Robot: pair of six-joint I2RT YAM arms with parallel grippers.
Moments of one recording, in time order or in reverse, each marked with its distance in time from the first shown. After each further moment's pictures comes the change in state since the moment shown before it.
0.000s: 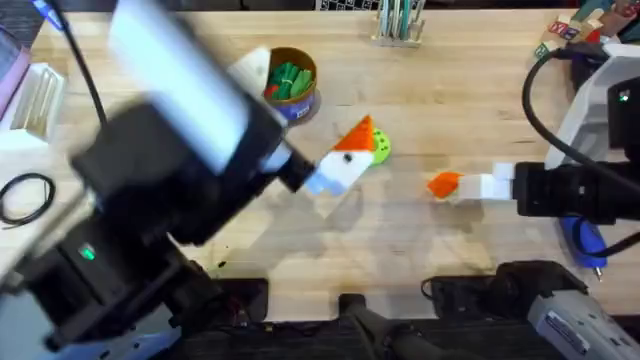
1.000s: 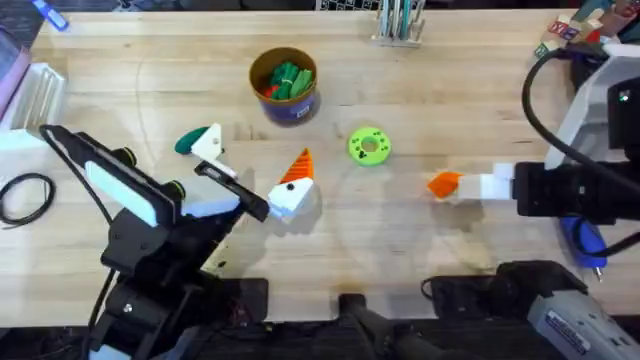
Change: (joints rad) left arm 0.394 -0.609 -0.482 -0.033 0.258 -0.224; right arm 0.000 0.000 0.000 0.000 0.000 0.000
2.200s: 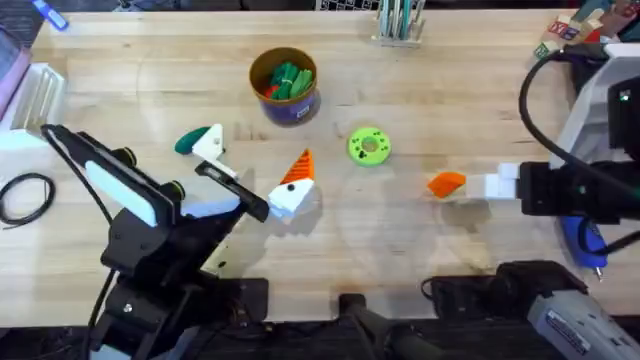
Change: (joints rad) left arm 0.000 0.000 0.000 0.001 0.008 -0.004; right arm 0.000 0.000 0.000 0.003 0.107 0.000
